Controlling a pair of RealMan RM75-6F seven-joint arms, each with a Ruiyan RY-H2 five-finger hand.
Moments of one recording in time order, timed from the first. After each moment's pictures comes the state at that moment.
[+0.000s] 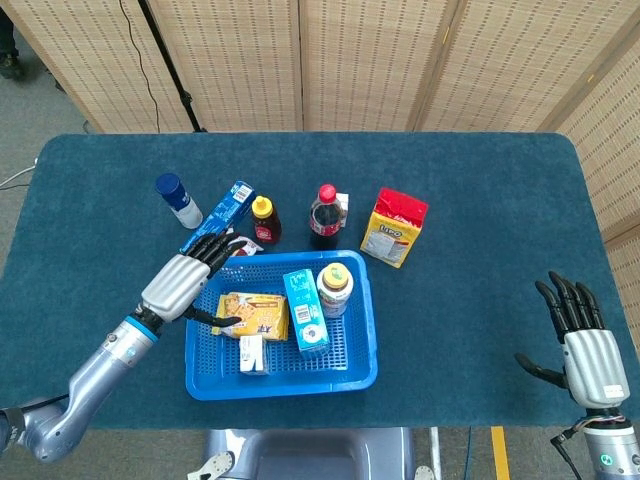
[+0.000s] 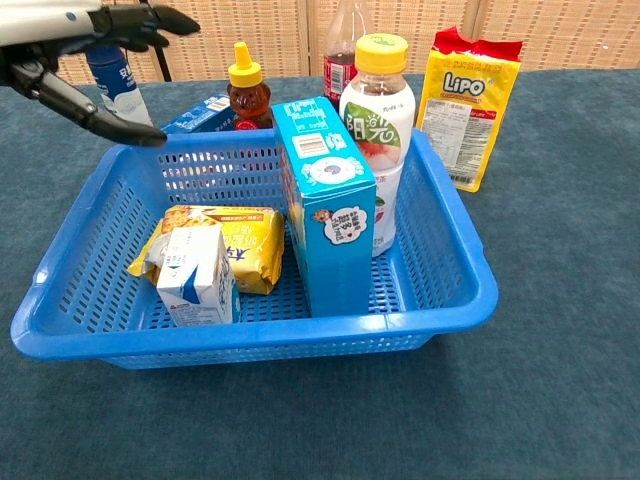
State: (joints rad) left arm -0.64 -1.20 -0.14 -1.81 1.37 1.05 -0.03; right arm 0.08 -1.14 0.07 -1.65 -1.63 1.60 0.08
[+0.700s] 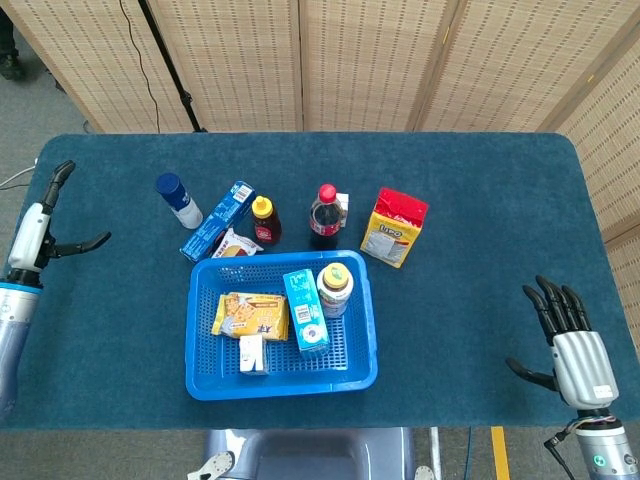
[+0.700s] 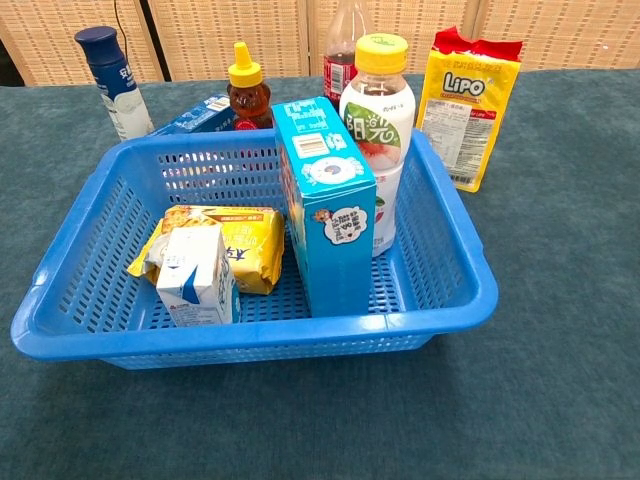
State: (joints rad) left arm -0.51 -1.31 -0.19 -1.03 1.36 1.15 -1.02; right arm 0.09 -1.14 0.05 -1.67 -1.64 1.57 0.09
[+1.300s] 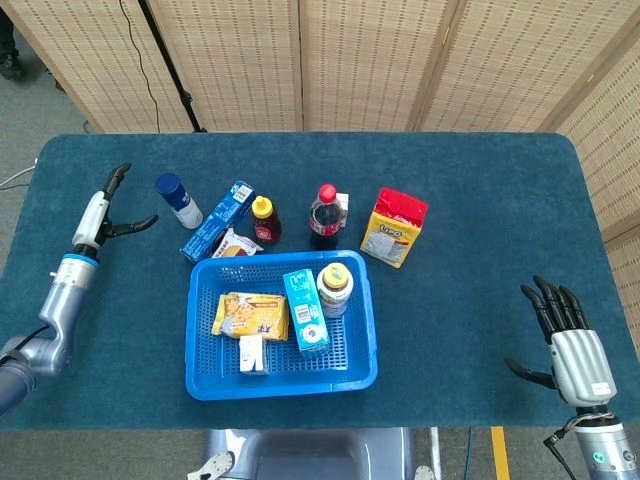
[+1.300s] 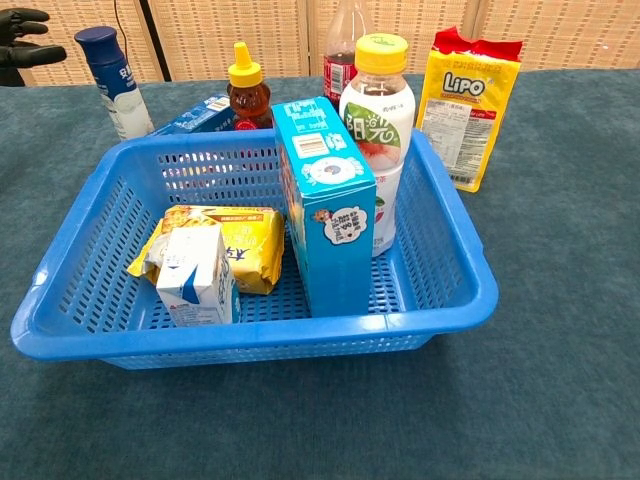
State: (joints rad) left arm -0.71 -1.57 -0.23 -0.72 1.33 0.85 -1.12; right arm 0.10 -1.14 0.05 -1.66 -1.63 1.54 0.11
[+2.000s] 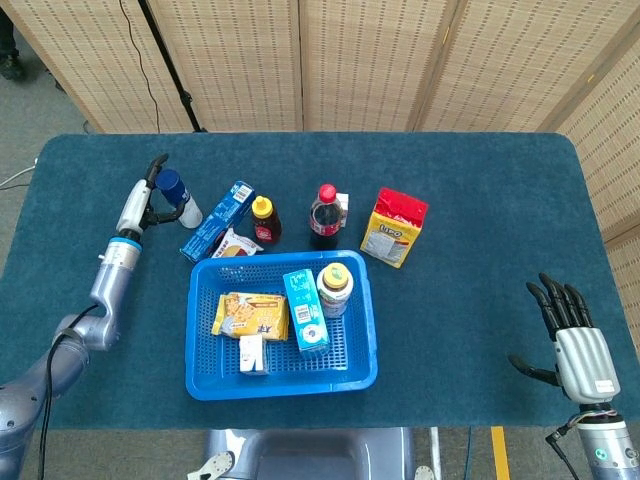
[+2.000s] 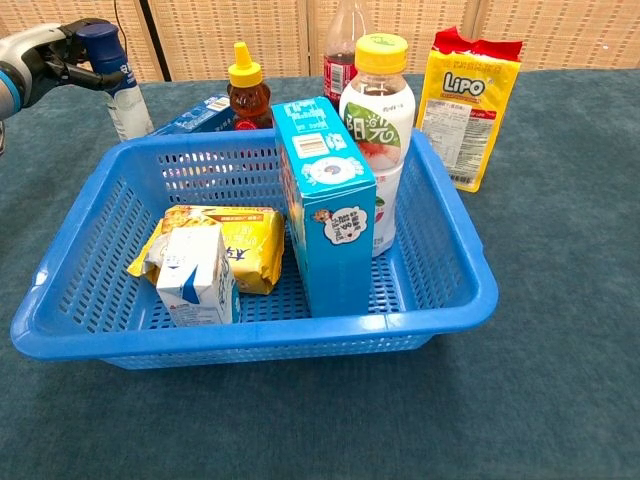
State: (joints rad) left arm -0.85 -1.76 -0.30 -0.52 1.27 0.74 -1.05; right arm 0.10 -1.14 0.06 -1.65 -1.60 1.54 0.12
